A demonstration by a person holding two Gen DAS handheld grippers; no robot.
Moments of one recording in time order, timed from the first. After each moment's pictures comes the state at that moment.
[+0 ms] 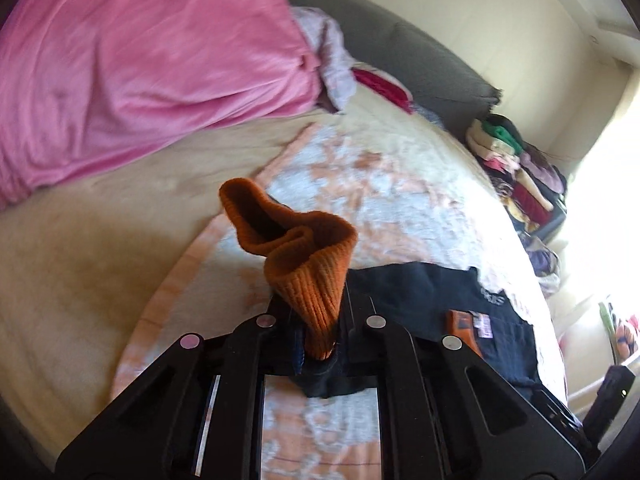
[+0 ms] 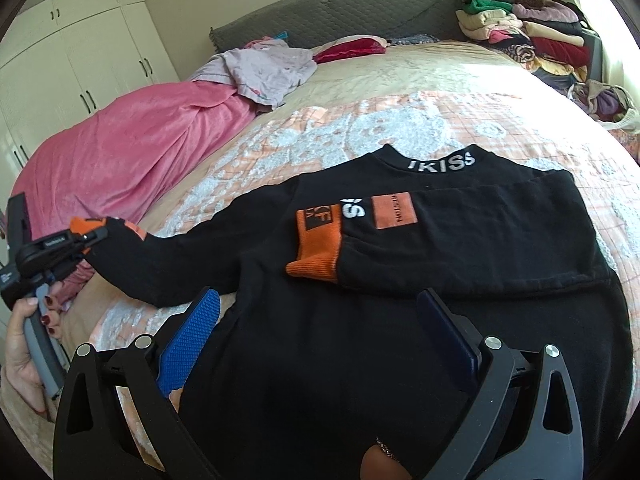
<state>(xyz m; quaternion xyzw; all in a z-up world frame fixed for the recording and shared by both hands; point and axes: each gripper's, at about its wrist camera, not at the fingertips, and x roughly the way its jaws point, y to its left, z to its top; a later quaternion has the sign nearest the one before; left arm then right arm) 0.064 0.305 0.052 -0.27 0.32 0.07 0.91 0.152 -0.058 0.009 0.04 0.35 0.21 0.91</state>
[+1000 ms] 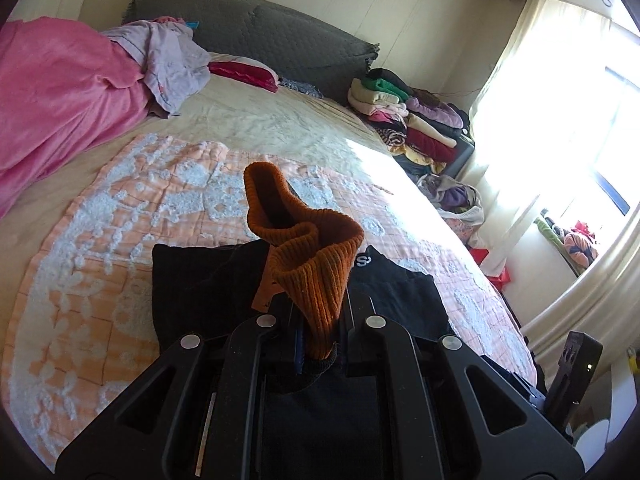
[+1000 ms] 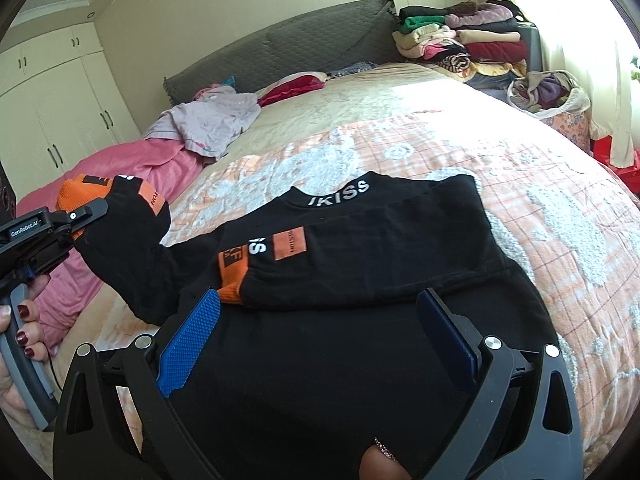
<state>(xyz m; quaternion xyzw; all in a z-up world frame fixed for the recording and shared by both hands) 0.113 0.131 0.096 -0.19 0.31 -0.11 0.93 0.129 -0.158 0.025 0.09 0.31 0.13 0.94</state>
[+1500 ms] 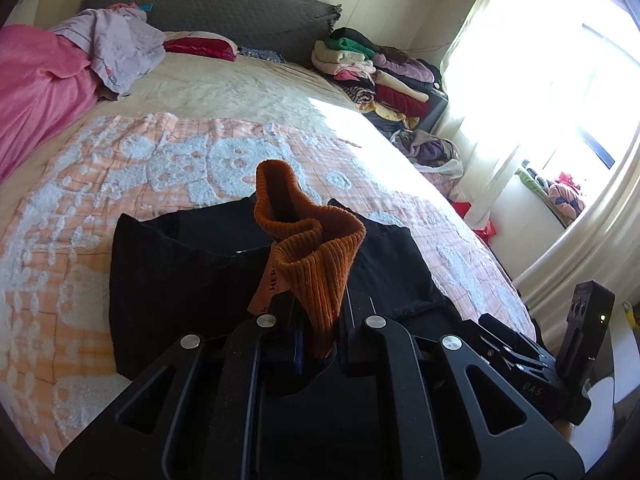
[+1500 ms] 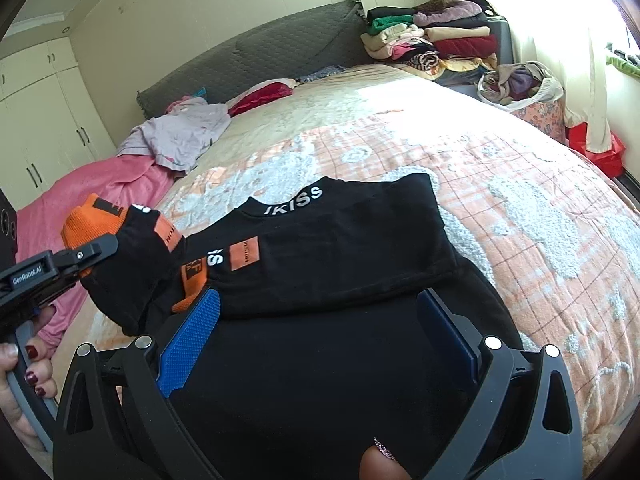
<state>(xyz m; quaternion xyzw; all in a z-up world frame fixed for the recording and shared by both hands) 0.128 0.073 0.069 -0.14 0.35 -0.18 0.91 0.134 -0.193 0.018 0.11 0.30 0.08 0.94</state>
